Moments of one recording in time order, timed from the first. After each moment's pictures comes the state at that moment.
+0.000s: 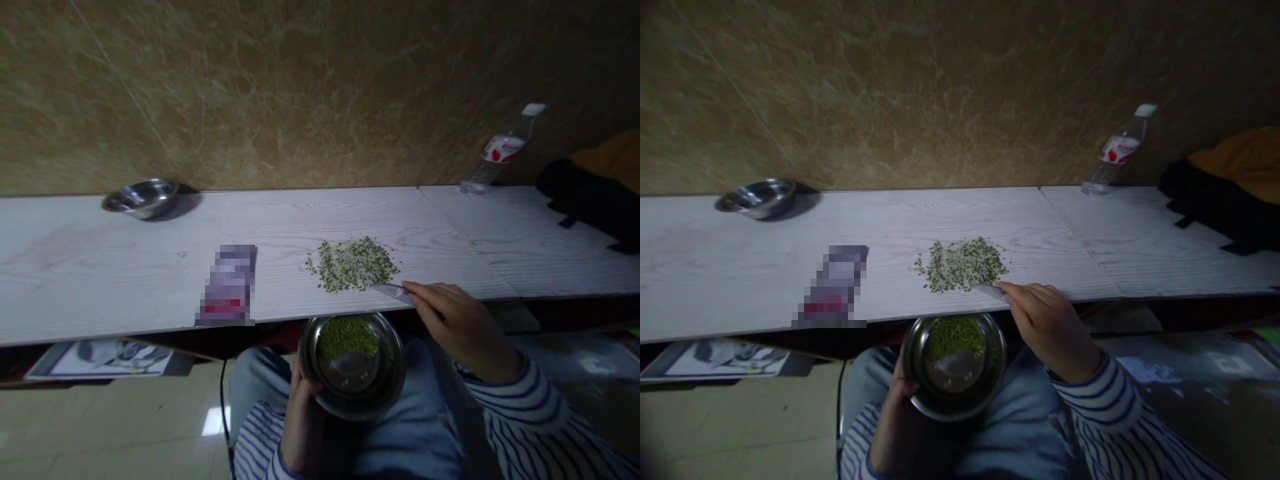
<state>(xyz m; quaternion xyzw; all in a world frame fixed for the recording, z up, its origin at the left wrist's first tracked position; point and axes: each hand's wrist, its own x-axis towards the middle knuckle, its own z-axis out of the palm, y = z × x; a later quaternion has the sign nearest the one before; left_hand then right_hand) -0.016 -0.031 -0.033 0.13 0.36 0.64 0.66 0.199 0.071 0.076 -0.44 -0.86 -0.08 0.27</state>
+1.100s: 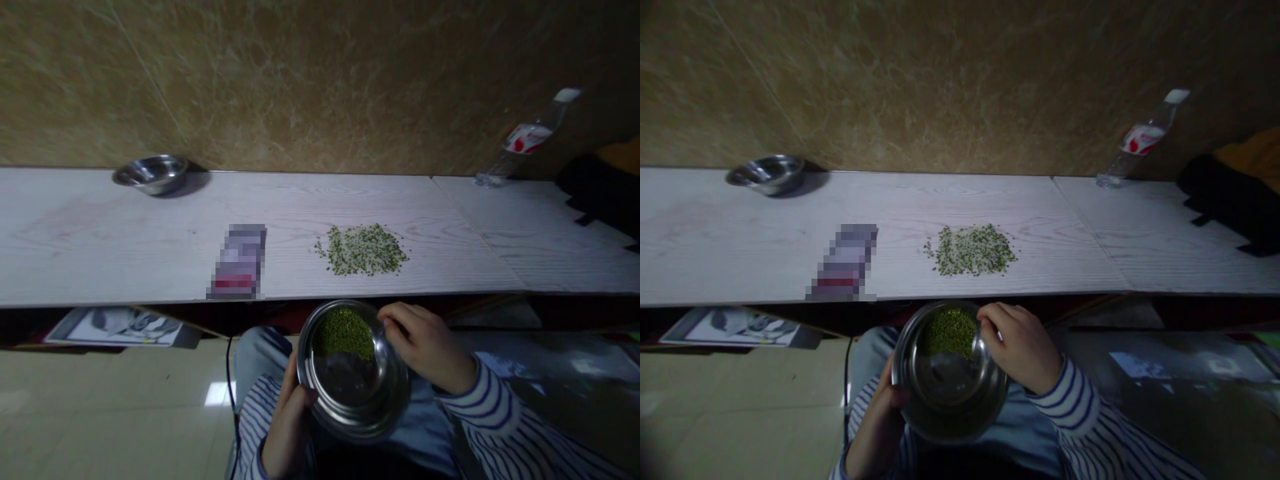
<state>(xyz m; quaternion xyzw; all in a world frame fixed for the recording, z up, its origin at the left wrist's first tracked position) -0.044 -0.065 -0.028 0.17 0.47 0.60 0.62 0.162 0.039 0.048 -0.48 -0.84 0.15 0.20</state>
